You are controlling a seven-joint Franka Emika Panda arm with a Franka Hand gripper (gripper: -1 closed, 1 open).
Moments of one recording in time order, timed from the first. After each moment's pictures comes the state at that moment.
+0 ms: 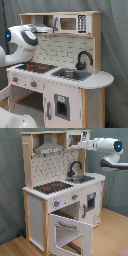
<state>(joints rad) -0.70 -0.88 0.82 -2.21 -0.37 3.08 -1.39</state>
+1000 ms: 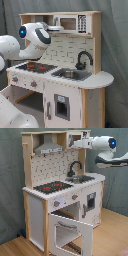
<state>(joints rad) -0.80 -0.66 0.89 -2.10 -0.37 3.17 -1.48</state>
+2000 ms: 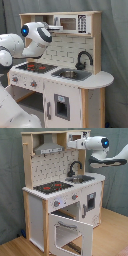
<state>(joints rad) -0.98 -0.59 1.08 -1.95 -0.37 3.16 -1.49</state>
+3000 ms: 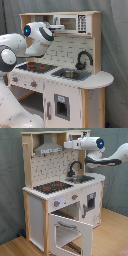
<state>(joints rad) -1.16 -0.58 1.23 -1.85 -0.37 3.16 -1.49</state>
